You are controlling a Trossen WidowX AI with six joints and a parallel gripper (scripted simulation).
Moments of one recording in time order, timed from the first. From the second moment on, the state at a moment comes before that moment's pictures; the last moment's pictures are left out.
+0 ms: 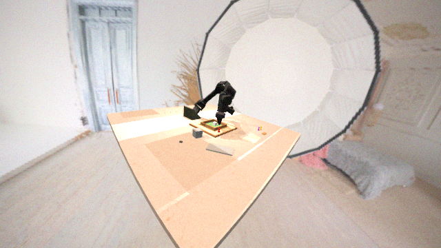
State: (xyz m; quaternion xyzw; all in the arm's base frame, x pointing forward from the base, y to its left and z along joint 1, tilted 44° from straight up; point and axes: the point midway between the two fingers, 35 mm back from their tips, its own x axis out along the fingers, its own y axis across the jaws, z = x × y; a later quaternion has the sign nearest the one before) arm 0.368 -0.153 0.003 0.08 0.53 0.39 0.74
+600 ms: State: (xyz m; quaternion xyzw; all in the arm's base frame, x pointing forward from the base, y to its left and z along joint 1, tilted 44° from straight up) arm 0.374 -0.141 -0.011 0.06 0.53 0.40 0.75
